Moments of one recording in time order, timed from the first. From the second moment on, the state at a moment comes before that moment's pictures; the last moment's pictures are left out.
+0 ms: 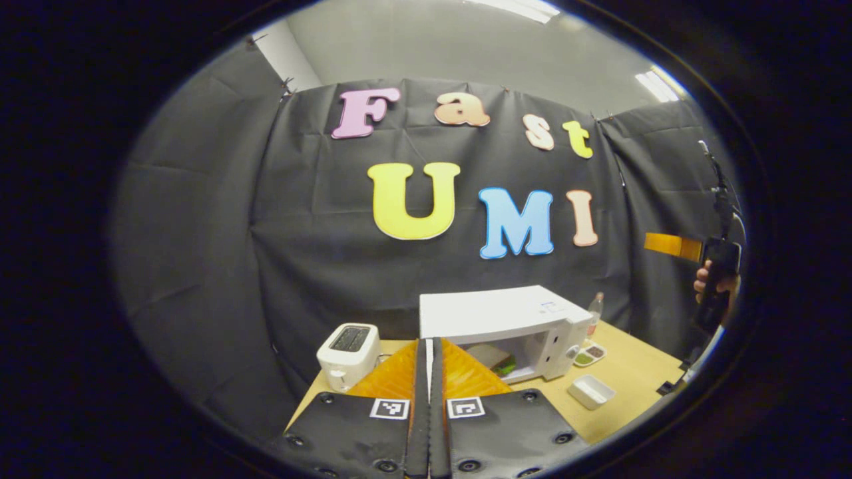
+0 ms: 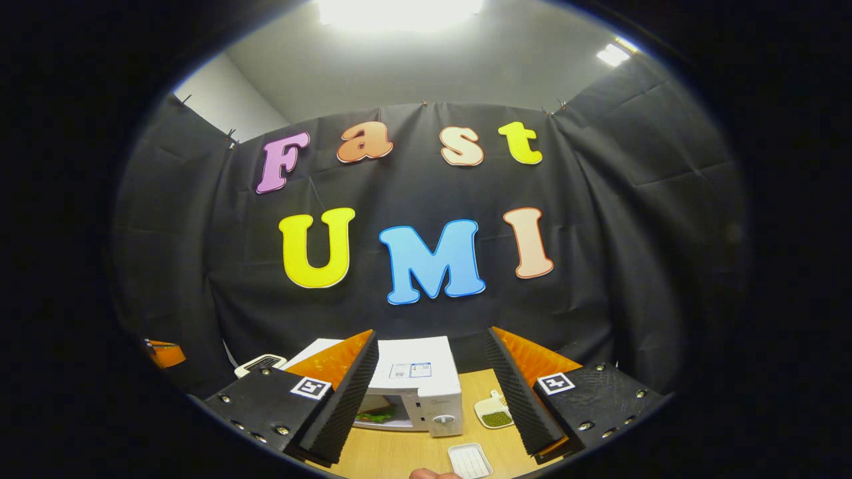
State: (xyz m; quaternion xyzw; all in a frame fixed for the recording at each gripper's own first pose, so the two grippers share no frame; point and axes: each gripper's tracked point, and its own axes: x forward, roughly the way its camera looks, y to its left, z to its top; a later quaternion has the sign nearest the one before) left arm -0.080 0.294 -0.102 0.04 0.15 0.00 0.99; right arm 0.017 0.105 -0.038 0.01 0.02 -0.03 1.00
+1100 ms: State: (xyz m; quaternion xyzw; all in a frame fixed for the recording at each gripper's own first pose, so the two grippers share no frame) left arm -0.173 0.327 -0.230 0.01 0.30 -0.05 0.95; right arm 0.019 0.141 -0.045 -0.02 0.03 -0.05 1.00
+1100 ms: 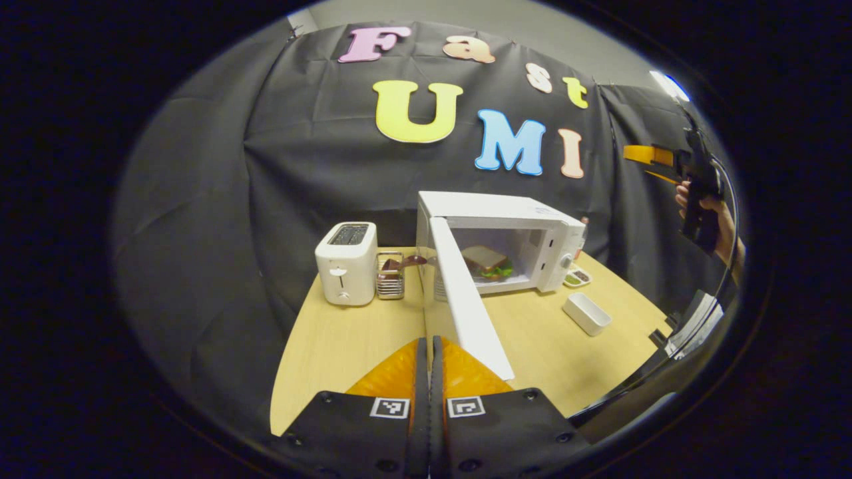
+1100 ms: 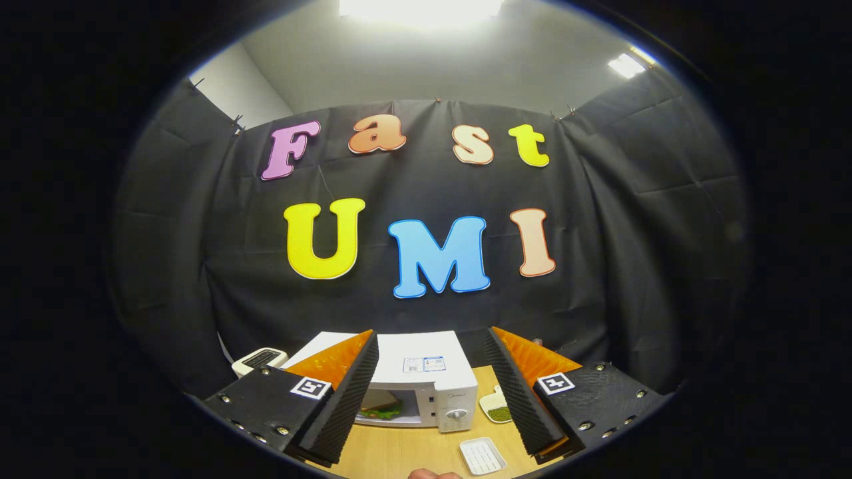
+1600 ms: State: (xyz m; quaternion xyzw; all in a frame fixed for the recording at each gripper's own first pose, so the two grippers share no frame) left arm -0.157 0.232 -0.239 0.00 0.31 -0.08 0.95; right arm 0.042 0.086 -0.038 -0.01 0.03 -0.04 1.00
